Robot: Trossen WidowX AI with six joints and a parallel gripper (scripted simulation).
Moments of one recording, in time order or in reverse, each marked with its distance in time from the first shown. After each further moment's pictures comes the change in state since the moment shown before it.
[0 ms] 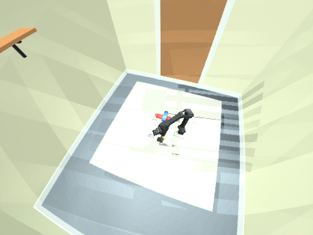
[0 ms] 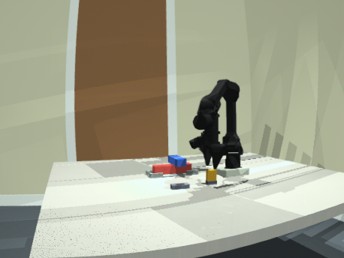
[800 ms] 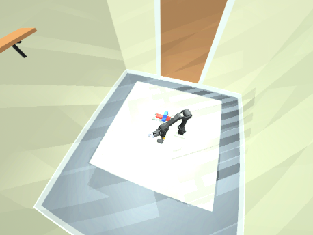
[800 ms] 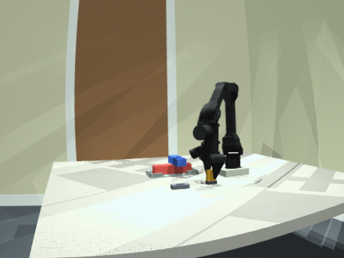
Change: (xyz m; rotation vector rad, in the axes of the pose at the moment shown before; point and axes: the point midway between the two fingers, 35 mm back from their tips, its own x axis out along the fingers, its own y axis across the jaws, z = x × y) arm 0.039 -0.001 -0.001 -0.001 0.002 -0.001
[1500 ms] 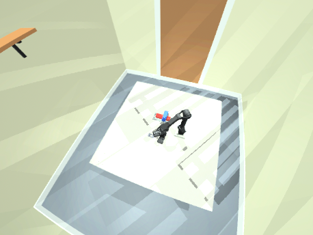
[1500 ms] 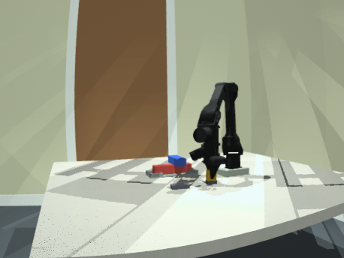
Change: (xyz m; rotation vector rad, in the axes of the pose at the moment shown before) arm 0.008 -0.002 -0.002 0.001 0.007 -0.007
